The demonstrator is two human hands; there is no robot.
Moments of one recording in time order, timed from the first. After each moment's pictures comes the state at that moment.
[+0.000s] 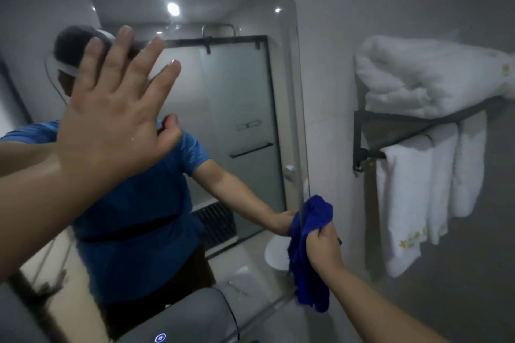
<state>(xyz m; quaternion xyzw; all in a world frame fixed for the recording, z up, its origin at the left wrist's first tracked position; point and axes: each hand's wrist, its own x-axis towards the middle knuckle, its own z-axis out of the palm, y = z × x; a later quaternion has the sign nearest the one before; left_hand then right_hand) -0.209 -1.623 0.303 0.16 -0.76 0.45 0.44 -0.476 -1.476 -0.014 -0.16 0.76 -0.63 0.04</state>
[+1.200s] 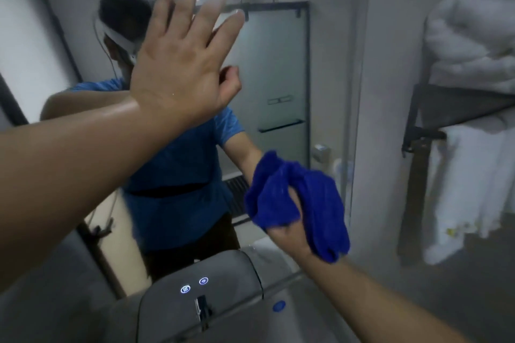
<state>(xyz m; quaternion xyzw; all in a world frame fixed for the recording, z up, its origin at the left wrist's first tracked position) -0.205 -1.625 0.302 0.18 -0.77 0.46 0.41 -0.349 -1.529 0.037 -0.45 0.62 -0.63 -0.12</state>
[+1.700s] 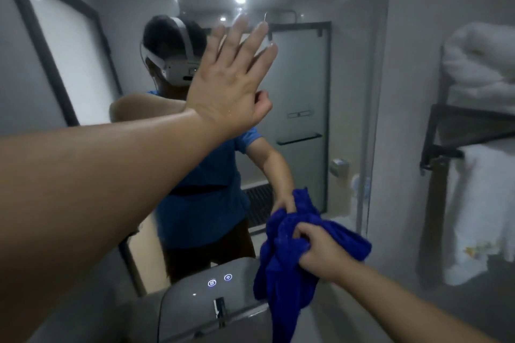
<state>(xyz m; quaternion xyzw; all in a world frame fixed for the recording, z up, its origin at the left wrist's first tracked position) -0.201 -1.612 0.312 0.19 -0.79 0.43 0.39 -0.359 -1.494 0.020 -0.54 0.73 -0.39 0.12</state>
